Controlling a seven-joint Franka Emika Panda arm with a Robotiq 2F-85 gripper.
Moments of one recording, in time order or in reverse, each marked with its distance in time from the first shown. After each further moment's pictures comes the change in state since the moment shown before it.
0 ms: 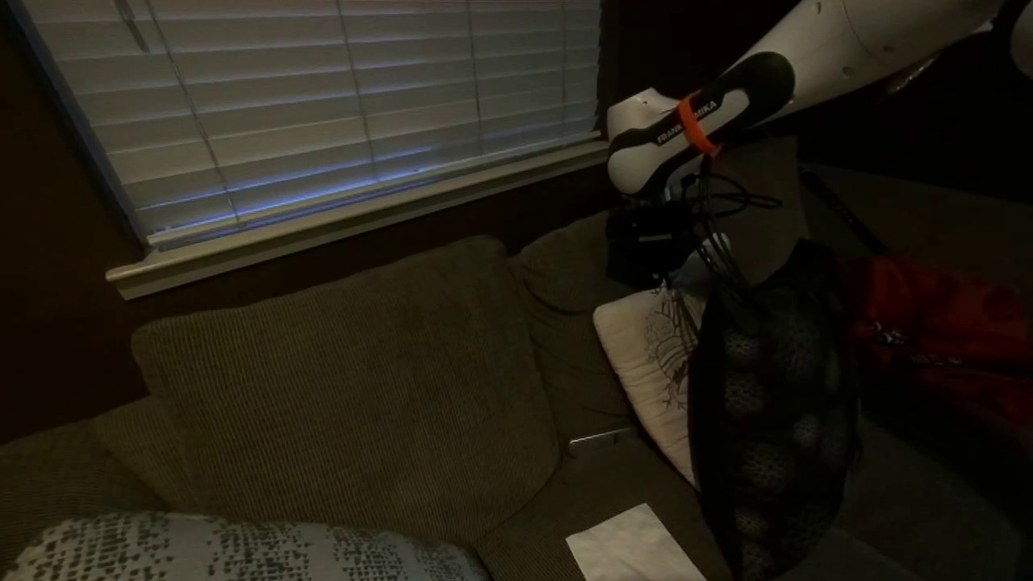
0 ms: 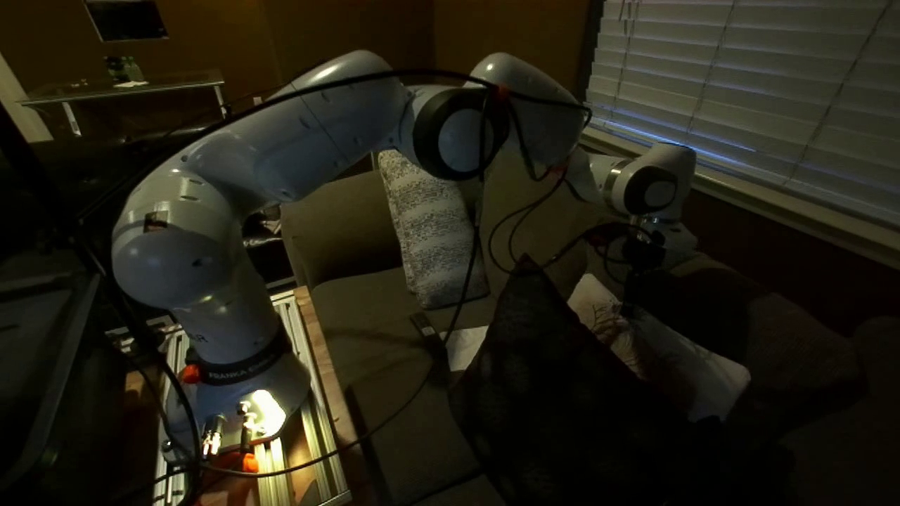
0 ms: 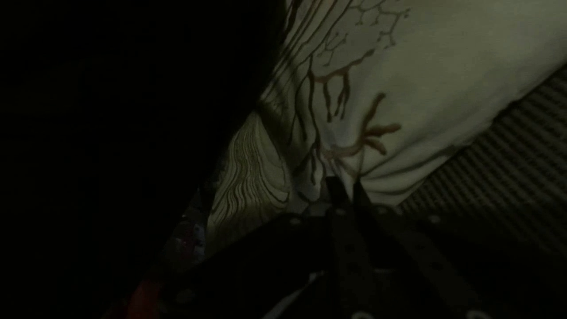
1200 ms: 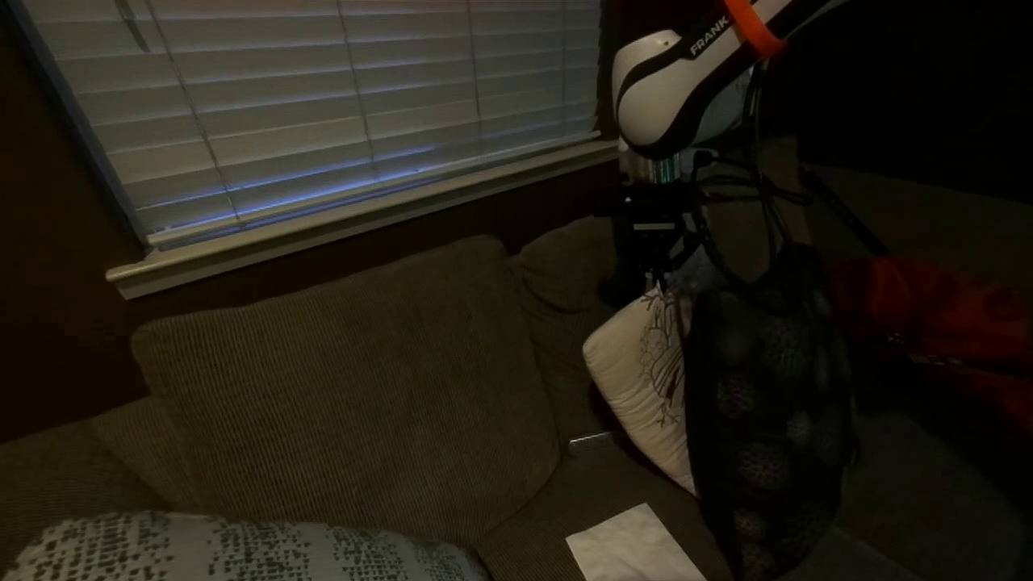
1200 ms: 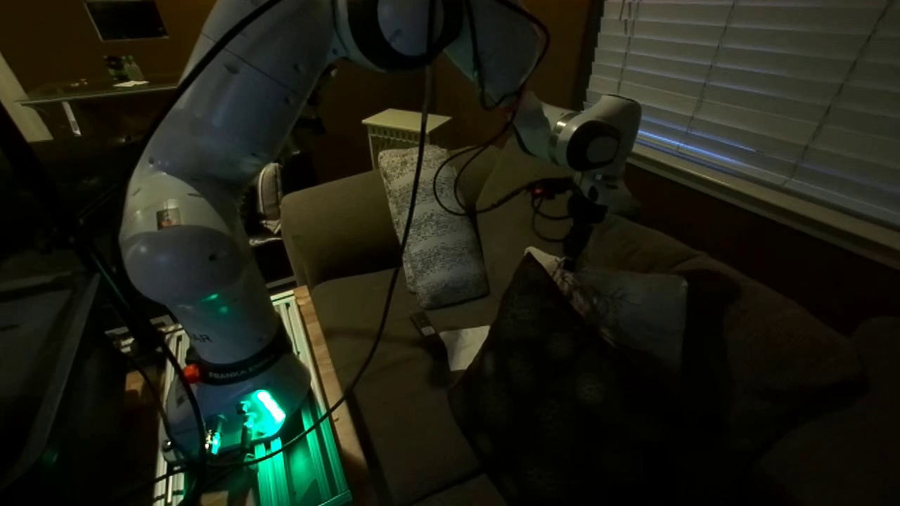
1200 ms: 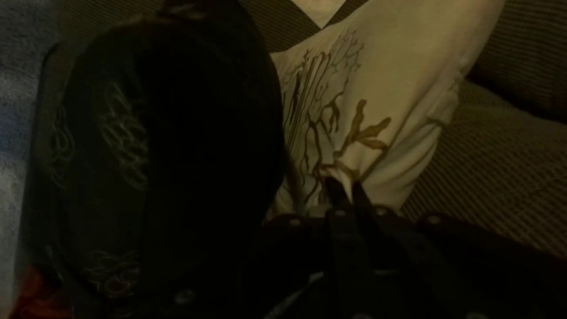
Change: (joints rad) arm 0.103 -0.431 0.072 -0.583 0.073 0.172 0.149
